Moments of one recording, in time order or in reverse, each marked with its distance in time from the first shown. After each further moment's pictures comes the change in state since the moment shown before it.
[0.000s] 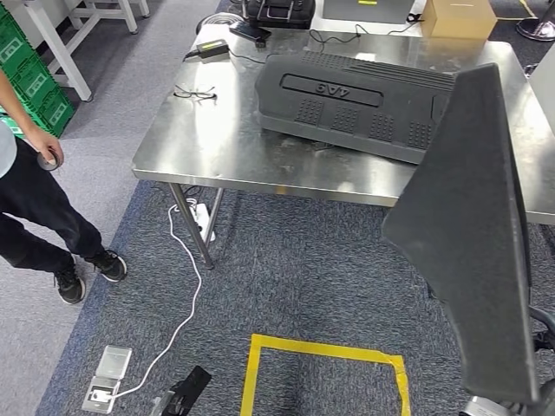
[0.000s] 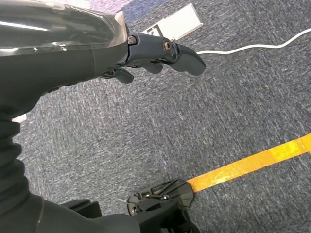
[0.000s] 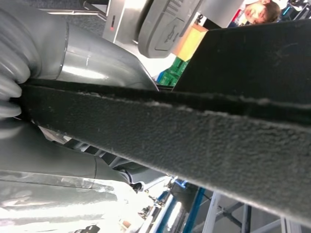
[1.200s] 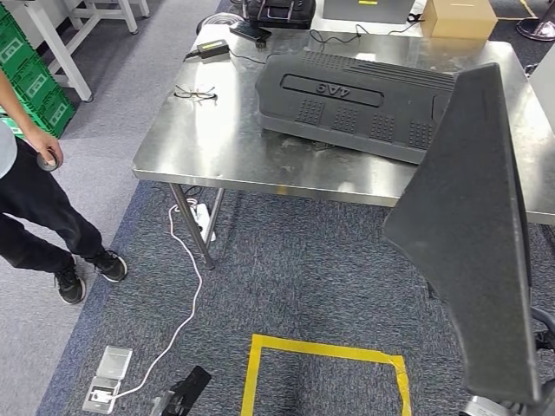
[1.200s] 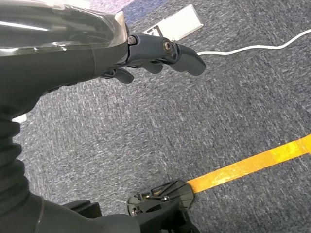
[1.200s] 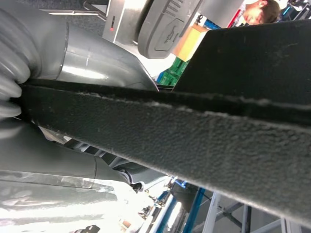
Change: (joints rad) left arm 0.000 0.001 0.000 0.000 0.000 0.000 0.000; right arm 0.000 0.000 0.000 0.000 0.000 0.000 0.000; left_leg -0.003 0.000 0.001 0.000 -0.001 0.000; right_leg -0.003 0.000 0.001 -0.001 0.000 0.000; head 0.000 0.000
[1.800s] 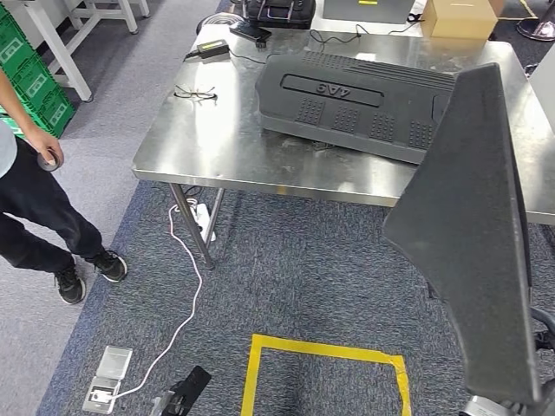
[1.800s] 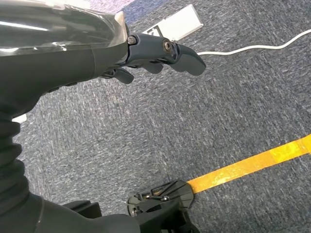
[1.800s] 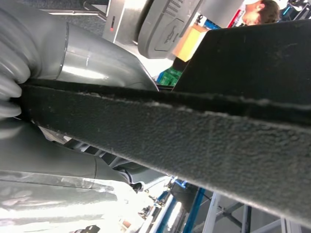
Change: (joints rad) left arm 0.000 0.000 0.000 0.000 0.000 0.000 0.000; right arm 0.000 0.000 0.000 0.000 0.000 0.000 0.000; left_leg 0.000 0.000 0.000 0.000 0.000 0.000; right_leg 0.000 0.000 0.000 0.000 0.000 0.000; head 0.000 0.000
